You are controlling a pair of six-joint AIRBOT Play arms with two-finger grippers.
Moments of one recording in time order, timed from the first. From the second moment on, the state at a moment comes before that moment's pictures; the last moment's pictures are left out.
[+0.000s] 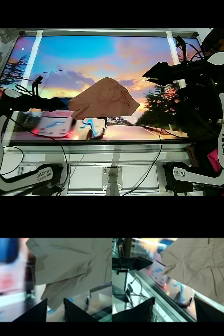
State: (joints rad) left arm 0.29 -1.33 0.93 0.83 -1.17 -0.98; right arm -0.09 -1.39 1.44 -0.58 1.43 1.29
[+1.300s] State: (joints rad) left arm 0.31 -1.56 0.93 0.52 -1.12 -0.83; right arm -0.09 -1.45 1.43 -0.67 1.42 1.29
